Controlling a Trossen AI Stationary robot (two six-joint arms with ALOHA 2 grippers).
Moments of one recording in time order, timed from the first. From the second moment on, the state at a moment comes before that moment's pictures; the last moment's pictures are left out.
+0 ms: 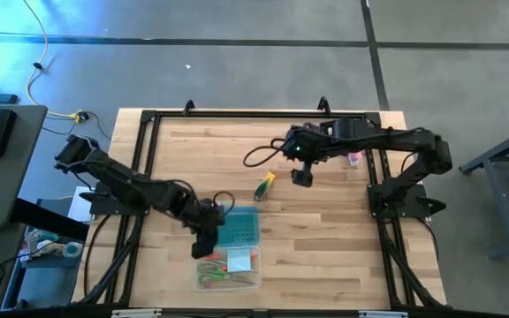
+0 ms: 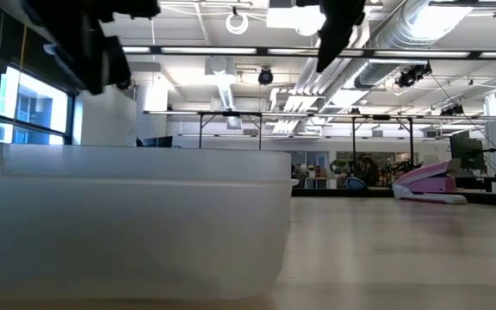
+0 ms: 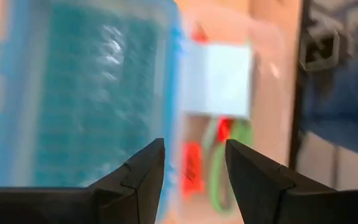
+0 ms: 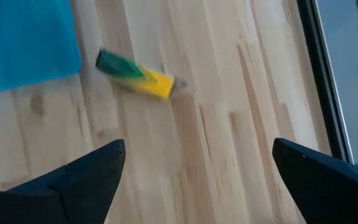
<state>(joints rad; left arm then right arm) -0.27 1.43 0.97 -0.57 0.10 -0.62 -0.08 1.56 1.59 -1.17 0.18 0.04</state>
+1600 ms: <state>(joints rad) 0.64 1.42 0.97 -0.72 -0.04 -0.40 -0.33 1.64 1.33 -0.36 -0.11 -0.45</state>
